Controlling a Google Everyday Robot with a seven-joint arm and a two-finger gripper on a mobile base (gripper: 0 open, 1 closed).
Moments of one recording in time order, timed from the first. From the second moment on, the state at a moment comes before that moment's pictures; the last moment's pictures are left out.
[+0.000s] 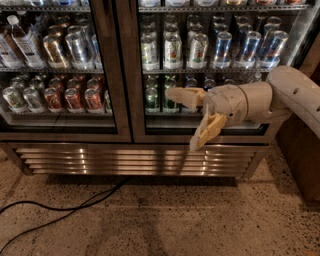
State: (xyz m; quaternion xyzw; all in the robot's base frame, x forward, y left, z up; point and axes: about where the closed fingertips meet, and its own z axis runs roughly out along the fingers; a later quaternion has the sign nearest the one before) arm 0.481 -0.043 0.907 -0.54 0.47 0.55 0.42
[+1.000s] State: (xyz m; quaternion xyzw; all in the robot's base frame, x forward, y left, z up) arm 0.479 -0.036 0.909 -0.55 0.51 0.52 0.41
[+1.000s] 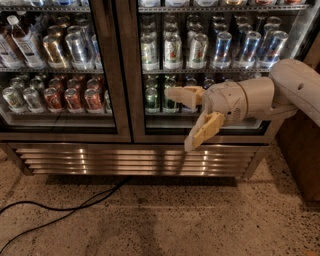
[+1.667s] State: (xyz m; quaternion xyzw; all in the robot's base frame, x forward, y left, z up) arm 0.470 -0.032 0.964 -0.56 0.46 0.53 0.45
